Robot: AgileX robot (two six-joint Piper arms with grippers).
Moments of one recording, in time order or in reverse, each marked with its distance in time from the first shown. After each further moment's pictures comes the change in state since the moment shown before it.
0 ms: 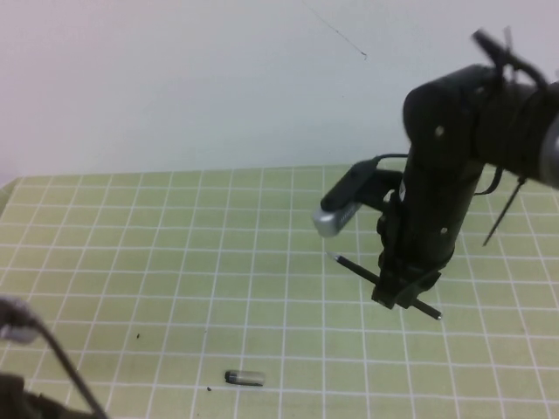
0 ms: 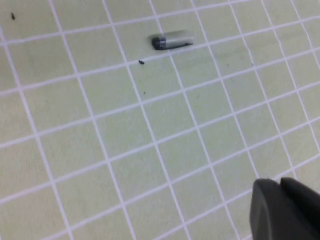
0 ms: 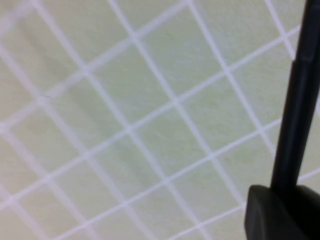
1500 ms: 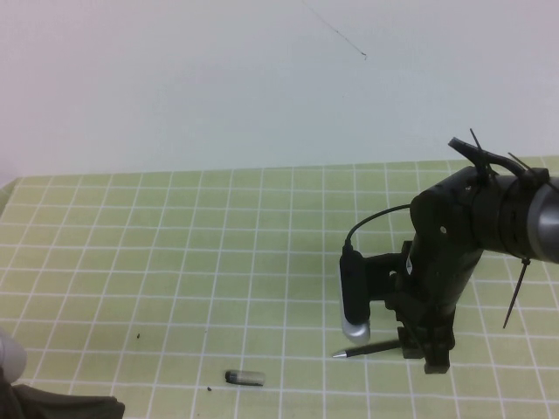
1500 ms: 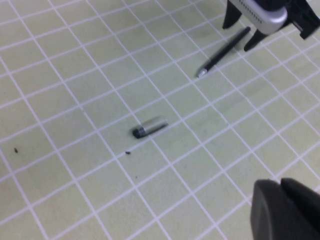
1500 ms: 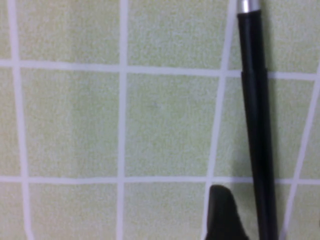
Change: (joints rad) right arm 0.000 0.031 0.315 -0.114 -0.499 -0.586; left arm 0.000 -0.195 0.068 -0.154 -0.087 0.324
